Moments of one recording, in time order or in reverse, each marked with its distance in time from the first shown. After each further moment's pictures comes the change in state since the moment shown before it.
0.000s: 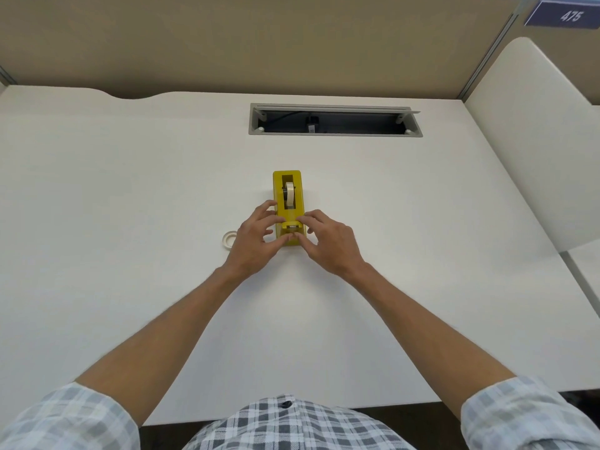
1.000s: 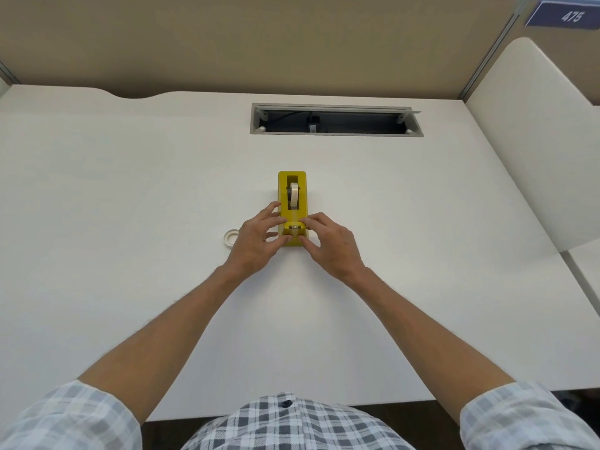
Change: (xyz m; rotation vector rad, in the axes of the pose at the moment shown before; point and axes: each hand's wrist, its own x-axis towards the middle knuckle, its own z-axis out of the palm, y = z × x) left_hand -0.003 0.004 -0.002 -0.053 -0.058 -0.013; right_hand -0.010 -0.001 0.004 0.082 0.061 0.012
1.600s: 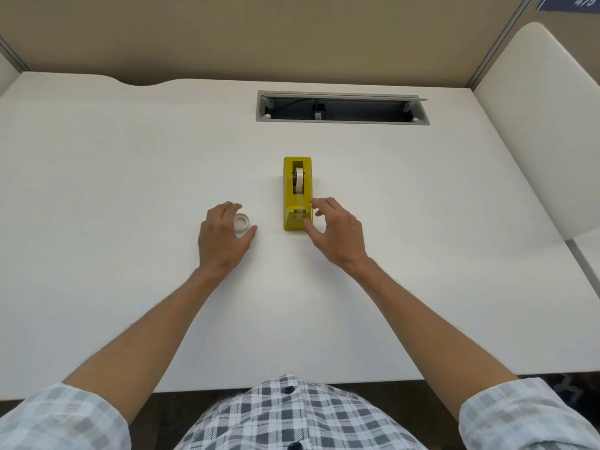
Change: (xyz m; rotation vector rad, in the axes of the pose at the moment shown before) left_hand -0.044 -0.026 -0.036 0.493 0.273 -0.211; right_hand -0.009 -0.017 -0.007 0.040 0.040 0.161
